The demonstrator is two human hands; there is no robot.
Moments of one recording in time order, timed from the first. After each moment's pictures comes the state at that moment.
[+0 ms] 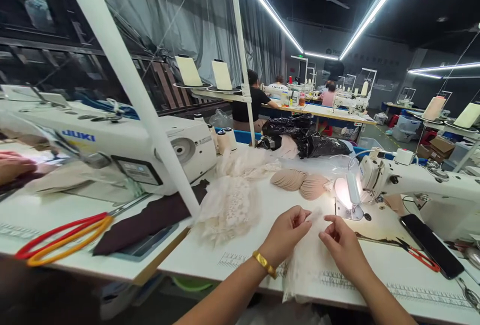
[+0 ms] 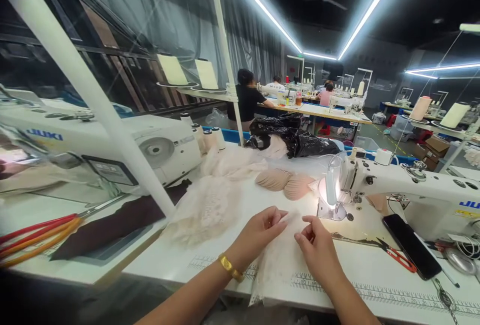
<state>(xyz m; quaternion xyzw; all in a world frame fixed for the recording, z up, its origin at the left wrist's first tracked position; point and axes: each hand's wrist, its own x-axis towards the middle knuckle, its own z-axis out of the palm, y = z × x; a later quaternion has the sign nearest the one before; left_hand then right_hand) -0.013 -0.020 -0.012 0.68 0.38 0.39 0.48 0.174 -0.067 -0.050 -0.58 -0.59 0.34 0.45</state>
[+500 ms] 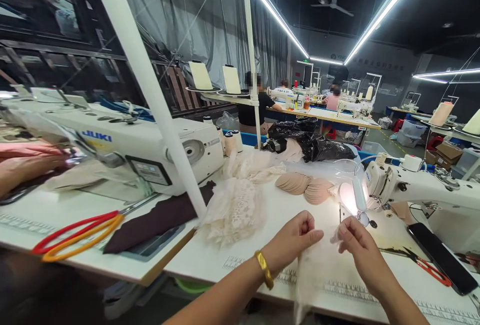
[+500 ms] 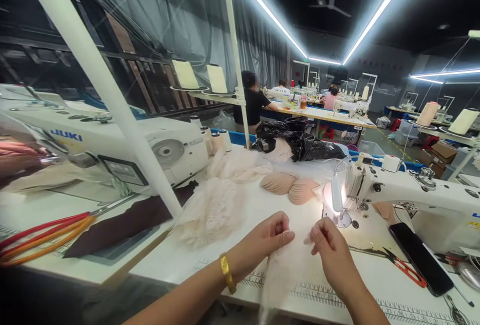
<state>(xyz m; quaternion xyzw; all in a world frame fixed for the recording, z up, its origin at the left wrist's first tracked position) -0.019 -0.016 -0.009 0.69 0.37 0.35 0.52 0.182 -0.077 -0.022 -0.51 -0.55 0.41 0.51</state>
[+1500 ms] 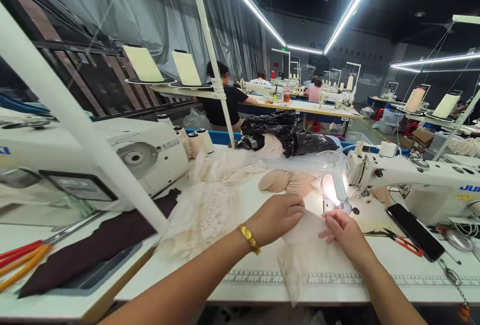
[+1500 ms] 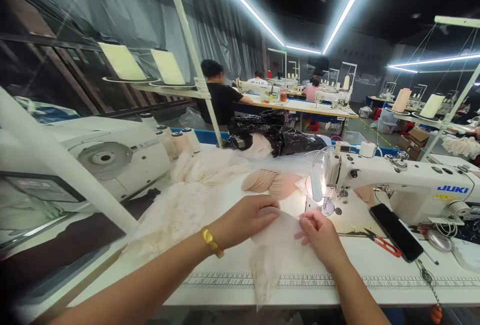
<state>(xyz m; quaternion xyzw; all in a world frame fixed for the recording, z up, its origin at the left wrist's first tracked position) -0.013 0.014 0.036 0.86 0.34 0.26 0.27 0.200 -0.065 -0.036 -0.51 -0.47 0.49 0.52</state>
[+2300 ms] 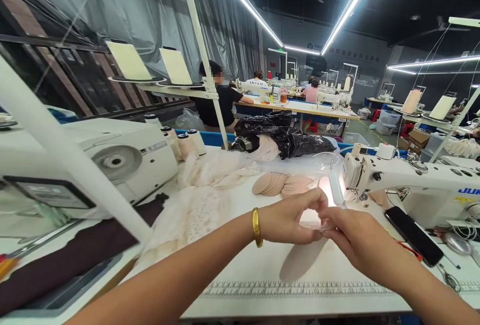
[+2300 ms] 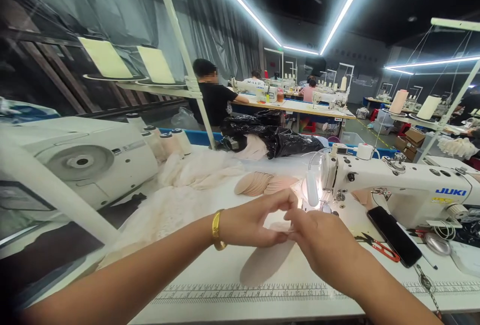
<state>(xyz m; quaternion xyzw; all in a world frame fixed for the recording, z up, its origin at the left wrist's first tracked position) 0.013 0.013 0.083 0.89 0.13 0.17 0.41 0.205 -0.099 0.071 -0.49 -0.83 0.02 0.27</state>
